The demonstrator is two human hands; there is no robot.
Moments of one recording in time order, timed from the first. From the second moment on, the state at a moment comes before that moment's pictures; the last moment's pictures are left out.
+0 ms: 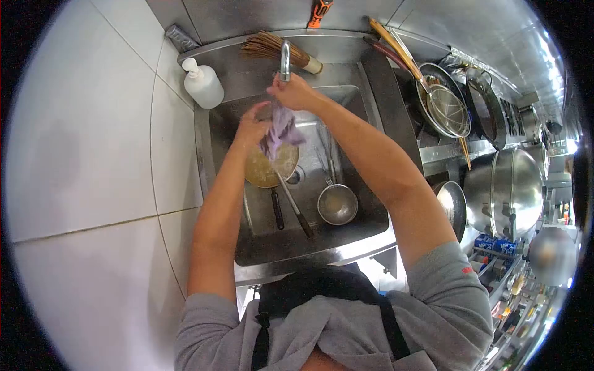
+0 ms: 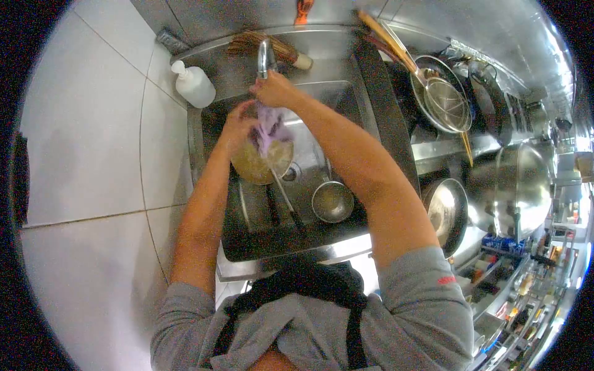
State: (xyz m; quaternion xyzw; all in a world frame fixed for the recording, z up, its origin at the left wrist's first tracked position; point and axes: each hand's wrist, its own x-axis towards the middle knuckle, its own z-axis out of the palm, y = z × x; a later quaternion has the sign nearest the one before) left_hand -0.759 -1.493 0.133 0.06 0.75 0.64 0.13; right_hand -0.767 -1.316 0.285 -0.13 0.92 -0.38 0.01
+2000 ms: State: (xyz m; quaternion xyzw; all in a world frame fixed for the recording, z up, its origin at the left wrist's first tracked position) left_hand -0.742 -1.452 0.244 0.13 0.55 0.82 0.10; right_hand -0.706 -1.279 0.268 0.22 0.10 -0.96 0.17
